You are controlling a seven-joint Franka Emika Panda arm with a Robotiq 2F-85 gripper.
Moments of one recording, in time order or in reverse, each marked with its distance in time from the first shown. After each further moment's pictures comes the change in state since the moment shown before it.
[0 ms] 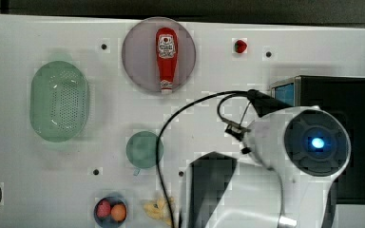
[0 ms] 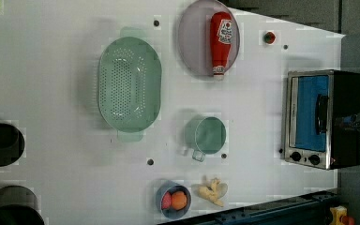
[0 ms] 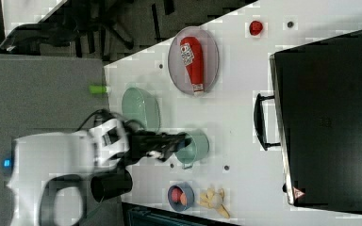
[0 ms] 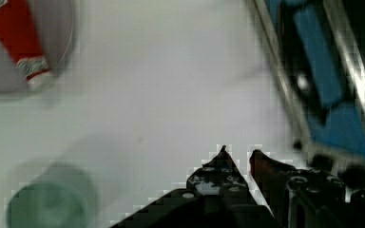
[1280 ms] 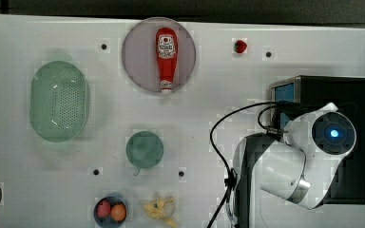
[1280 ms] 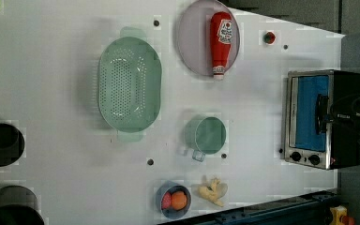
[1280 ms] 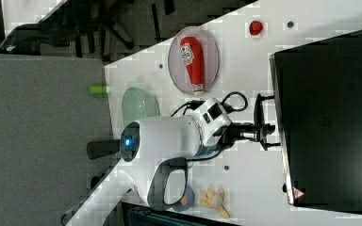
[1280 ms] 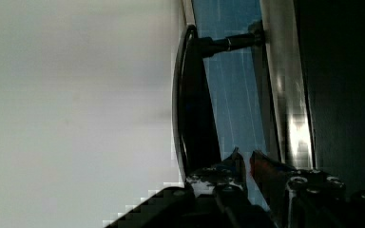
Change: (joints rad) arm -0.047 0.335 -0.183 -0.059 -0.050 0.420 -0.374
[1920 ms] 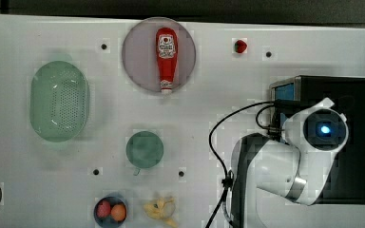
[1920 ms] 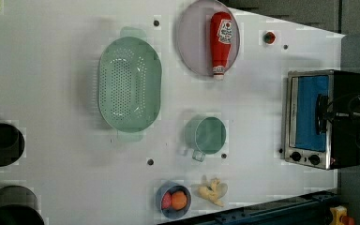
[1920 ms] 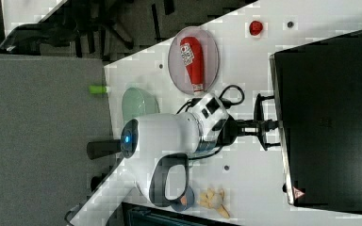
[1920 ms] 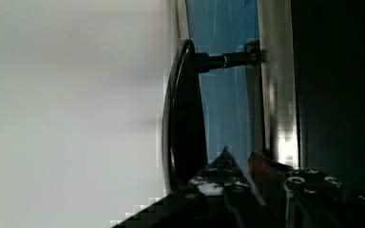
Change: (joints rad) arm 0.005 0.020 0.002 0.006 -0.096 0.033 -0.015
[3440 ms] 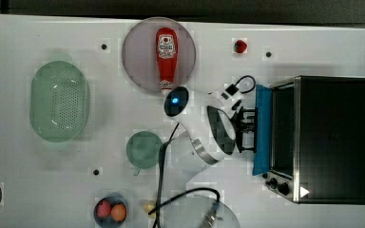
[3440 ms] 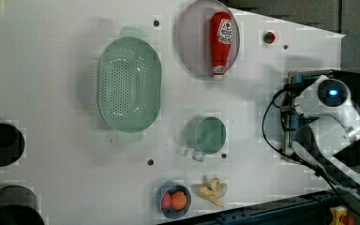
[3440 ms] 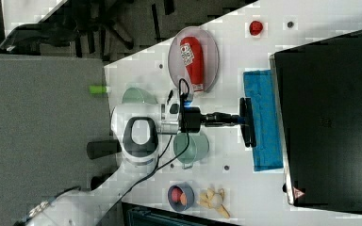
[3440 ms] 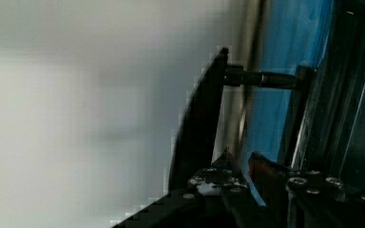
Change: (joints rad) arm 0.196 0.188 0.198 0.016 -0.562 -0.182 0.661
